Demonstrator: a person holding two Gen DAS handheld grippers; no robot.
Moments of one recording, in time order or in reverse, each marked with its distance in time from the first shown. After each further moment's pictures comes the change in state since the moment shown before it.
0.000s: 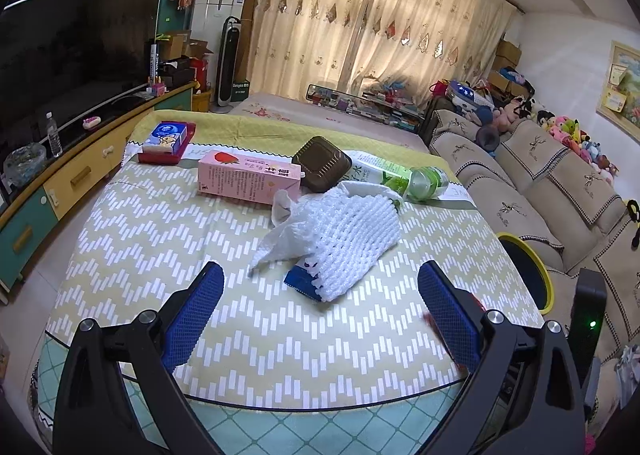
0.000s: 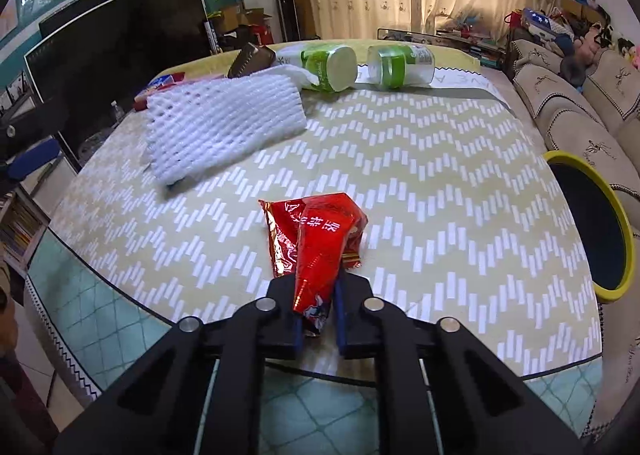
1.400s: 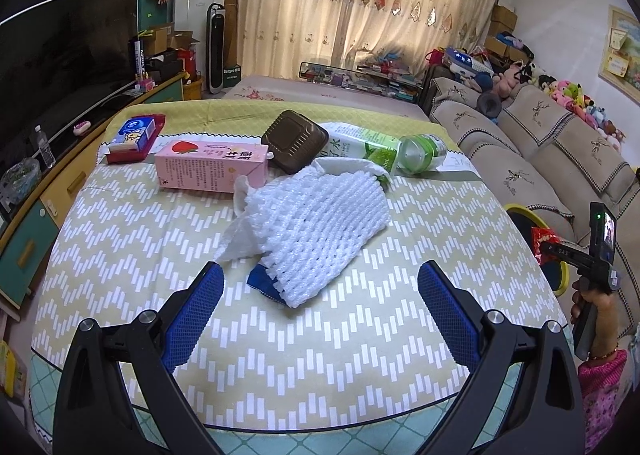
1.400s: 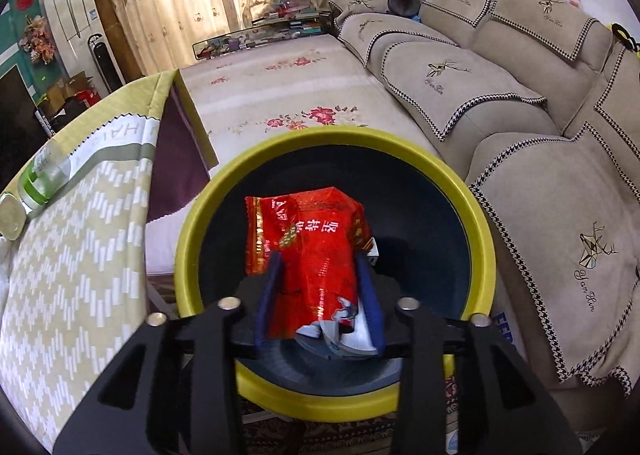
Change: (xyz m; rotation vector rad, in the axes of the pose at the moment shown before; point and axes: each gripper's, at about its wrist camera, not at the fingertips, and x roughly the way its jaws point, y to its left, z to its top) left arm 0.047 -0.039 0.001 0.082 0.091 0.023; right arm 0.014 -0.286 0.024 0.429 -0.006 -0.423
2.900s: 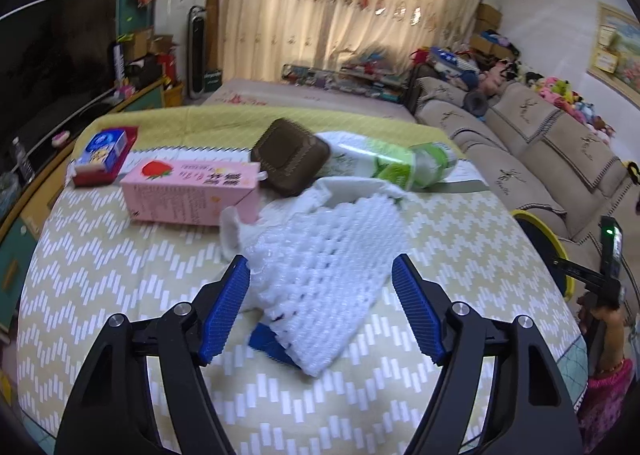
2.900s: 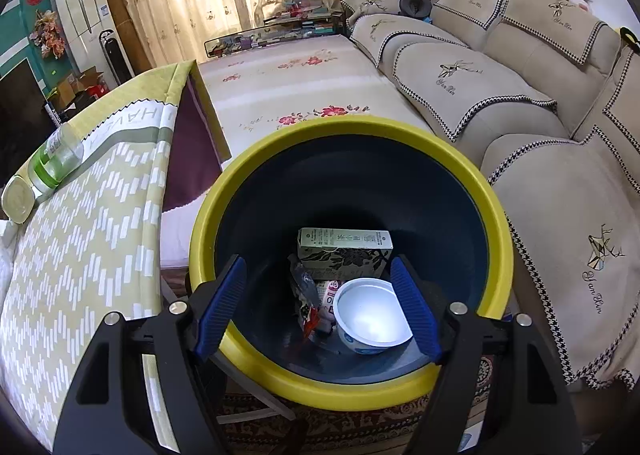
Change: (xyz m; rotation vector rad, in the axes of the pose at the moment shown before) left arm 0.049 0.018 0.025 0.043 -0.019 -0.079; right arm -0.002 0.008 -0.014 -0.022 -0.001 0.042
